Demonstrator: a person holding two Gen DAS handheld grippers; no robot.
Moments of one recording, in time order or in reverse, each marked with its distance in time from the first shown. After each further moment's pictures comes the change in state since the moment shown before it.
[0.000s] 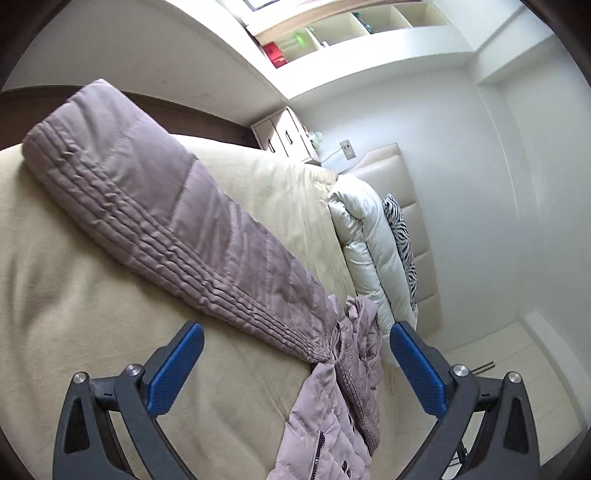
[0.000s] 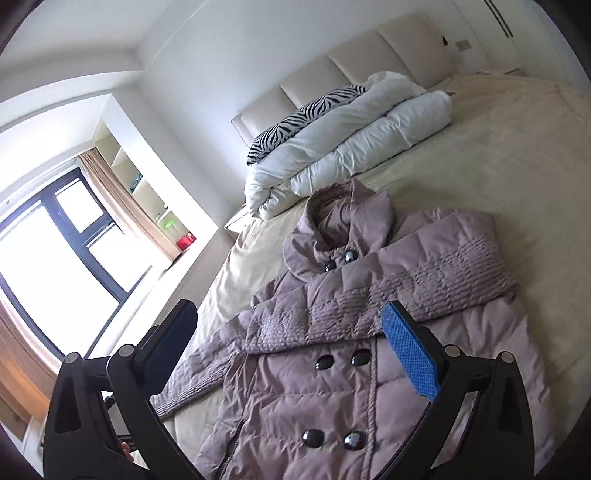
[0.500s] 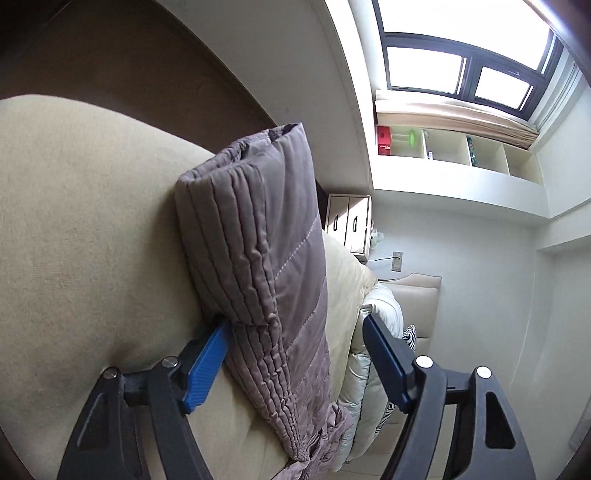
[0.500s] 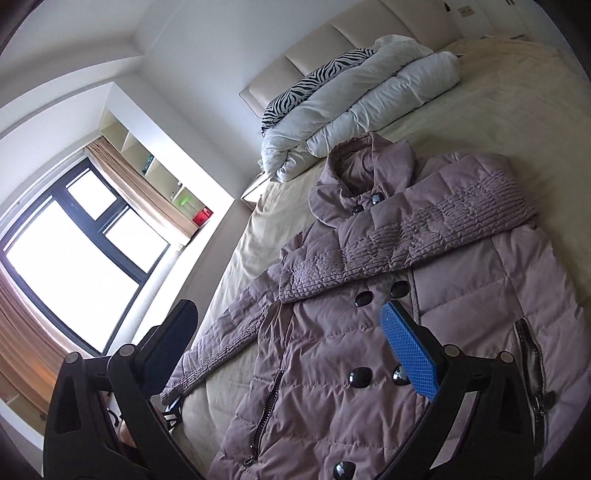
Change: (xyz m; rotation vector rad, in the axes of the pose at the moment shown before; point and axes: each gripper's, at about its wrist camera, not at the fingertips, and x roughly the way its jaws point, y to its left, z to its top) left arm 0.009 0.088 0.049 -0.522 -0.237 0.045; right arm -0.010 0.027 -0.052 0.036 0.106 0.040
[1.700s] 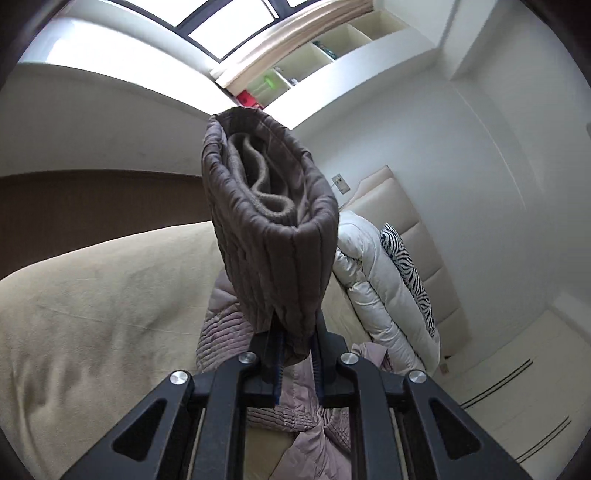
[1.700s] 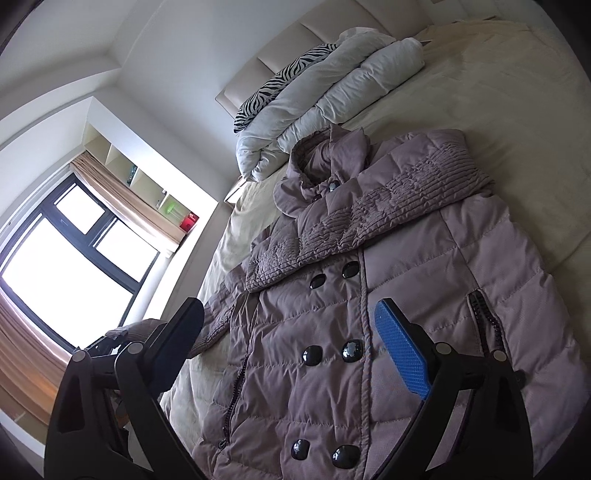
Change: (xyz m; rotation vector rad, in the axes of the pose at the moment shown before) left arm -0.001 -0.186 -0.147 0.851 0.100 -0.058; right arm -0.035 -0.069 -0.011 0.091 0.002 -0.022
